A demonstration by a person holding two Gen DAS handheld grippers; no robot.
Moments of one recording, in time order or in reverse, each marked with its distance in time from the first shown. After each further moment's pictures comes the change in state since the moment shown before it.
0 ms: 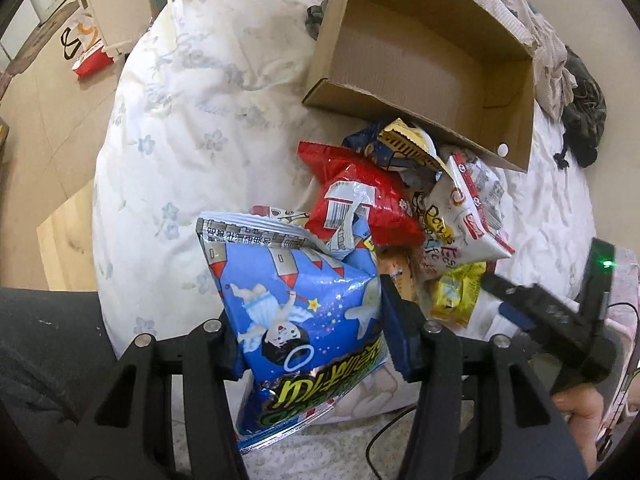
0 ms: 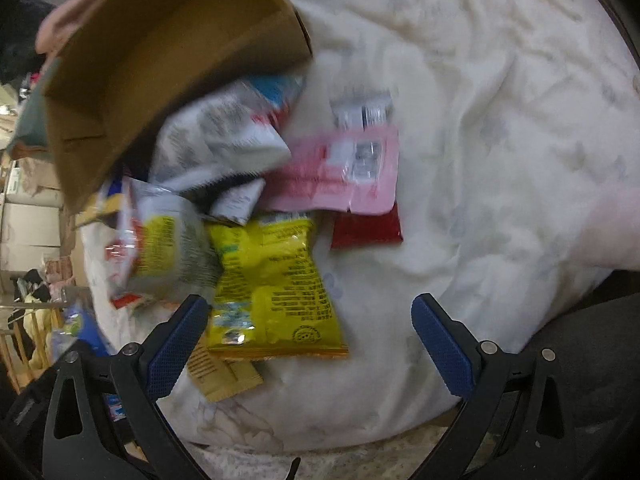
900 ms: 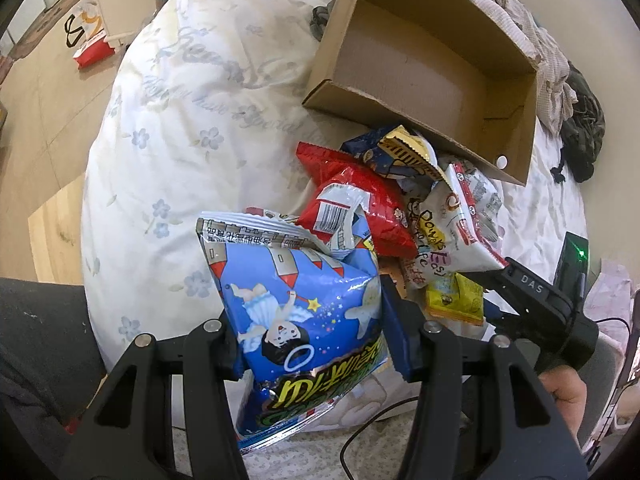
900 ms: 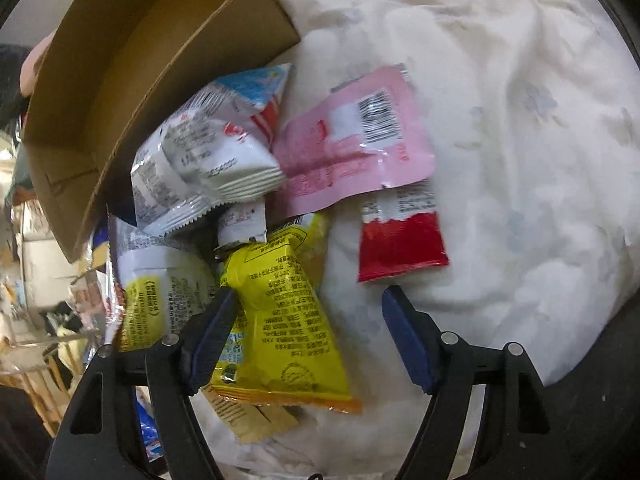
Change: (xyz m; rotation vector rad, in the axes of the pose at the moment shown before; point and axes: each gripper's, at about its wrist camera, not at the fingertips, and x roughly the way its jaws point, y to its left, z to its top) left arm 0.007 0.002 0.003 -0.046 -0.008 -0.026; right arm 0.030 -0.021 0.022 0.132 0.030 0.115
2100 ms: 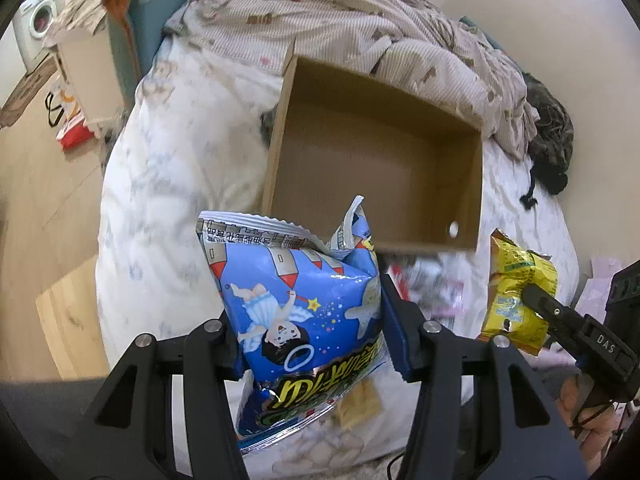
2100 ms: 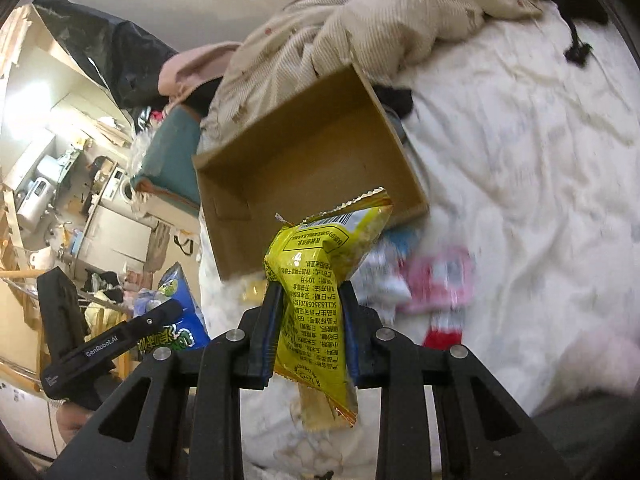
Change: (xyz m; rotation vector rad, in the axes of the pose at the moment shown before) left arm -0.061 -0.051 0.074 0.152 -0.194 -0.030; right arm -0.144 0.068 -0.009 -0.333 -0.291 0.269
